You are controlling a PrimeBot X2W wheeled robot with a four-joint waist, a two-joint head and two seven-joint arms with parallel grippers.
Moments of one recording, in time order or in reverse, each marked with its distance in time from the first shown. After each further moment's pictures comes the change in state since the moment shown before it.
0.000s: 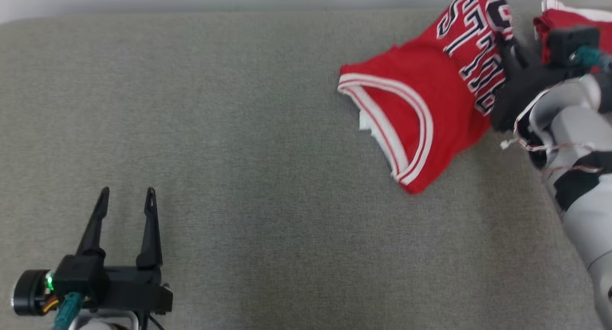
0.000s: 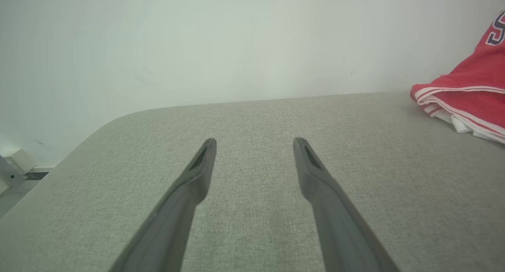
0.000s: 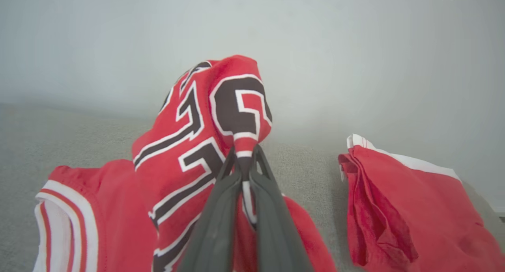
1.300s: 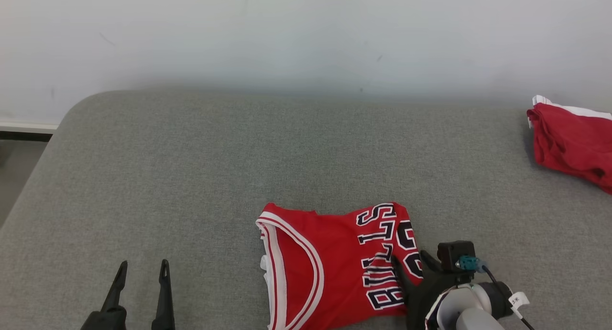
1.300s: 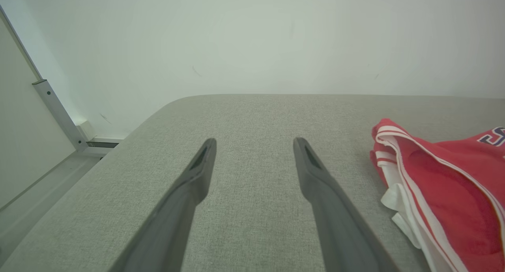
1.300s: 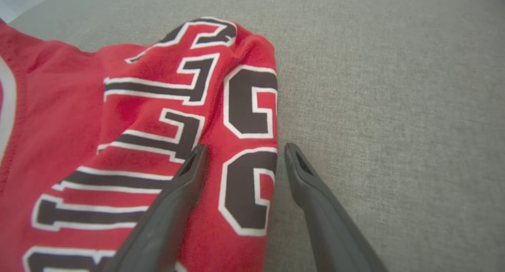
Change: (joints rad) left arm 0.184 -0.035 0.002 0.048 0.021 0.018 0.031; right arm 0.681 0.314 -0.254 -0.244 -0.212 0.000 0.075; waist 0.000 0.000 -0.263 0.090
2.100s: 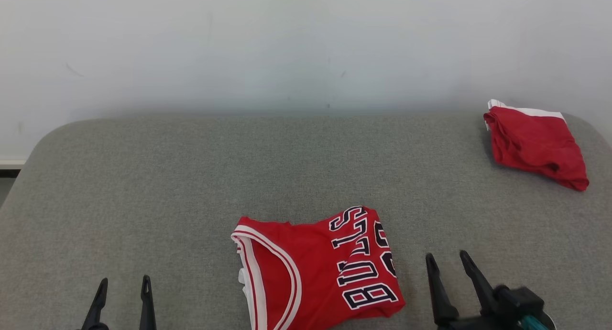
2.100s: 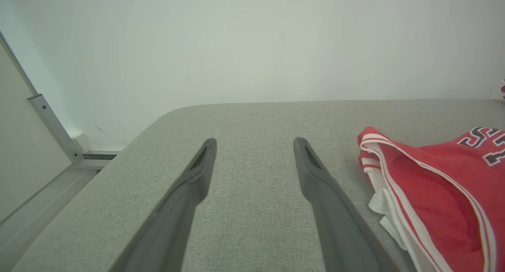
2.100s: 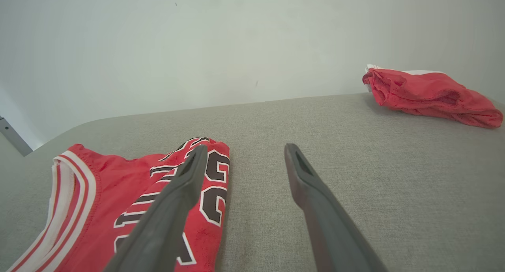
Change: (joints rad) left arm 0.074 0.011 0.053 -0.065 0.011 0.012 0.023; right arm 0.383 0.003 -0.080 -0.533 0.012 0.000 -0.182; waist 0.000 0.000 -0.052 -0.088
